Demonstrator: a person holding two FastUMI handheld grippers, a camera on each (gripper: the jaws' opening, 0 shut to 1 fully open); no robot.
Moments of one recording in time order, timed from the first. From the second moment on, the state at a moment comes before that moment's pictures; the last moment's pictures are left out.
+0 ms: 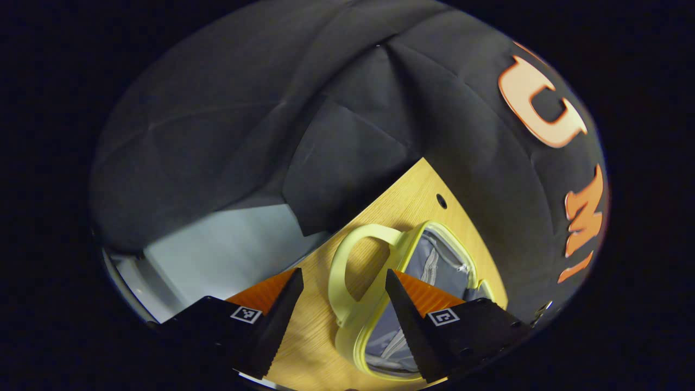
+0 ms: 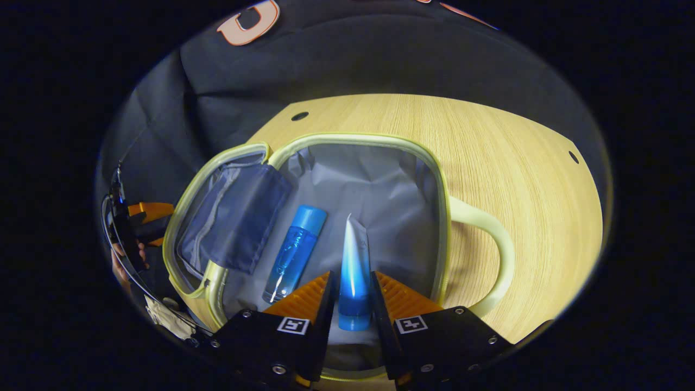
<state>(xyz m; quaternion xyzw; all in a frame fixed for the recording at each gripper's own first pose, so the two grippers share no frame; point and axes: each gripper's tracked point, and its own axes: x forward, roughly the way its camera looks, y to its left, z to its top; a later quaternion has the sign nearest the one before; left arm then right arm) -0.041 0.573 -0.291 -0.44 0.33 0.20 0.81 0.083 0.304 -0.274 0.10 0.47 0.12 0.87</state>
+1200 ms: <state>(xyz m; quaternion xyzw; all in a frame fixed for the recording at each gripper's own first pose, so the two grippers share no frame) 0.010 0.520 -0.121 -0.47 0.16 0.03 0.87 0.104 0.176 -0.098 0.09 0.22 0.05 0.97</state>
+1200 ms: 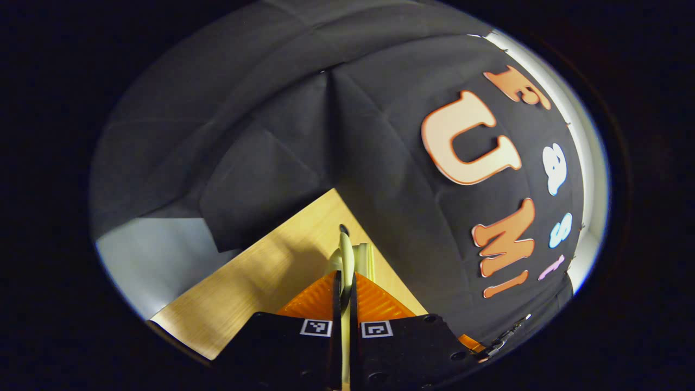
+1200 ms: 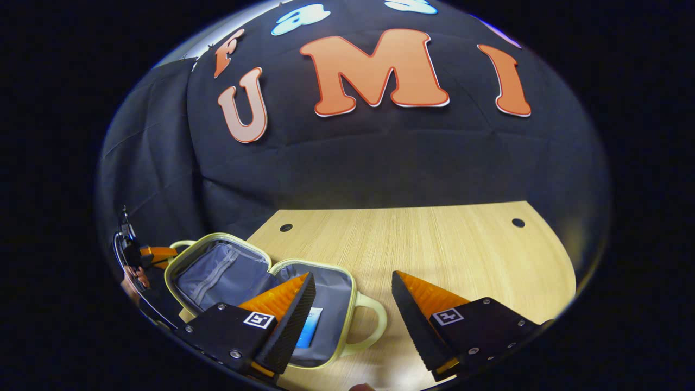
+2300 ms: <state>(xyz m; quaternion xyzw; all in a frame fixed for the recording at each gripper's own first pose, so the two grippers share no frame) 0.027 0.282 0.026 -0.36 0.14 -0.13 0.91 0.083 0.088 -0.052 0.02 0.15 0.04 0.99</state>
